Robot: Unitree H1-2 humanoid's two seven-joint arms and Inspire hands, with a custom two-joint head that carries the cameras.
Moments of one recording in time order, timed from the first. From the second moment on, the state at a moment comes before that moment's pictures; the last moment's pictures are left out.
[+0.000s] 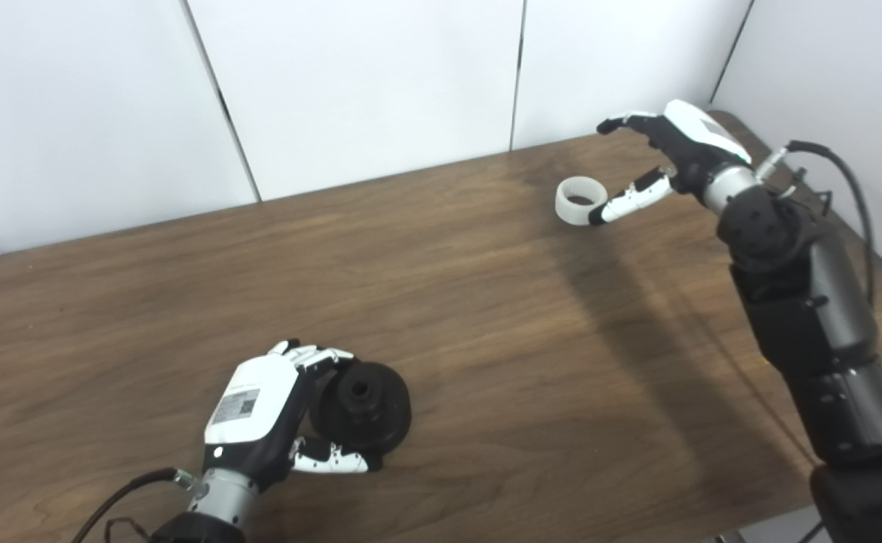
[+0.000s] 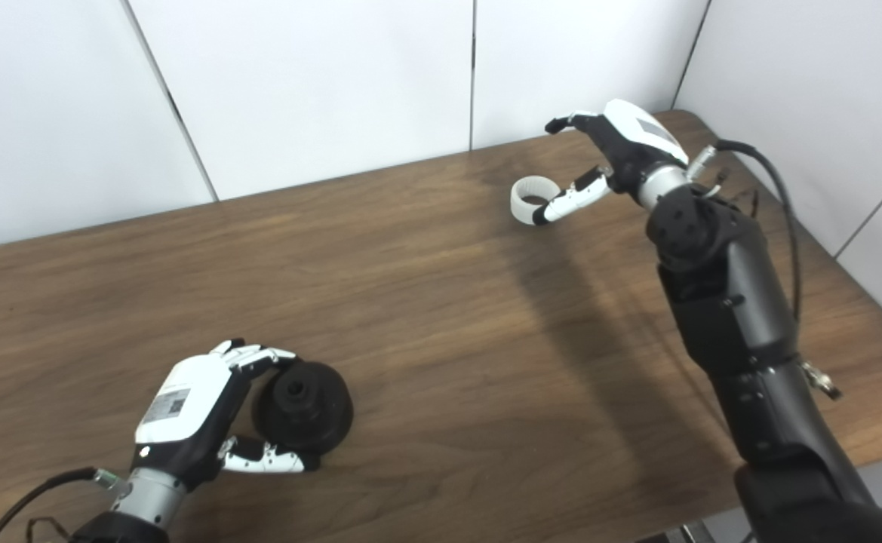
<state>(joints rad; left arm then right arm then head) -0.02 0.25 -0.39 -0.29 0.89 0.08 -0.24 -0.36 -0.51 -0.10 -0.17 -0.77 0.47 0.51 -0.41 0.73</state>
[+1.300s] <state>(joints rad) 0.00 0.23 -0.39 -0.31 0.91 0.09 -0.25 -0.52 -0.56 0.12 0.19 -0.79 0.47 0.51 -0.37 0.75</state>
